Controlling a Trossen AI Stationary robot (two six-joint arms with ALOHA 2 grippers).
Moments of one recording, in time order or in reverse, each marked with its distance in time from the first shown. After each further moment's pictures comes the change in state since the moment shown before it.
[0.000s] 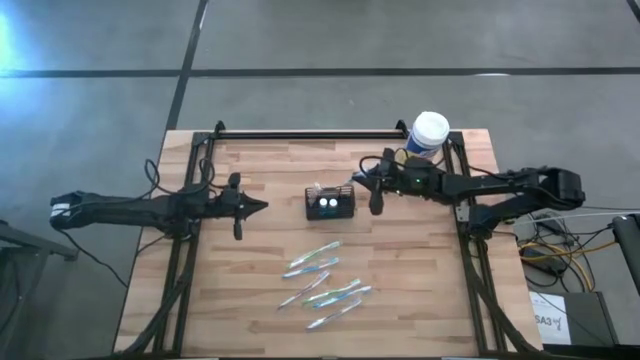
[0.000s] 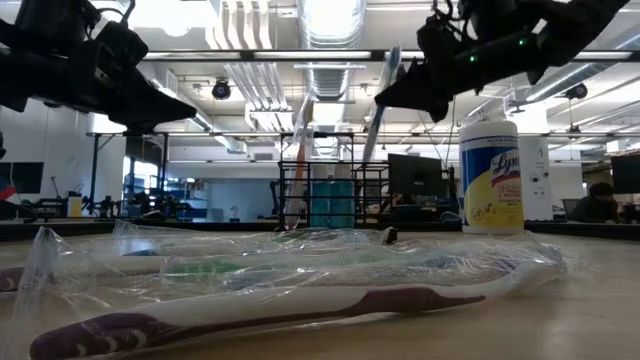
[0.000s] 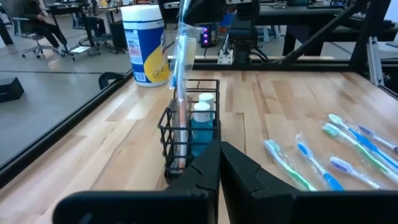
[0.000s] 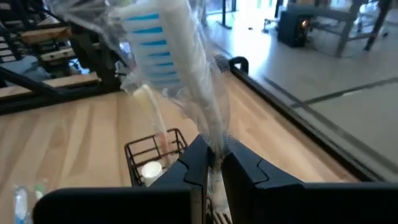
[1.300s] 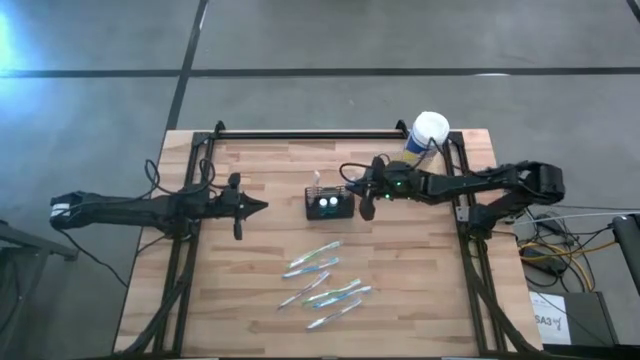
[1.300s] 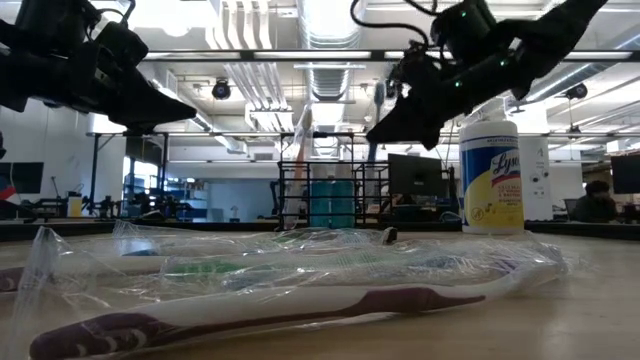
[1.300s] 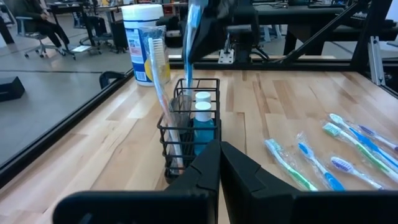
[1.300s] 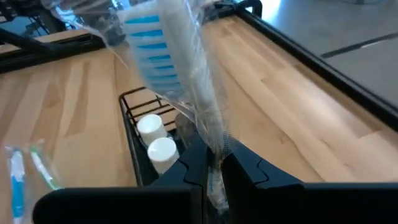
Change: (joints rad) left arm 0.000 0.000 0.000 -0.002 -0.003 -0.001; right arm -0.002 0.173 0.048 -0.060 -0.028 0.058
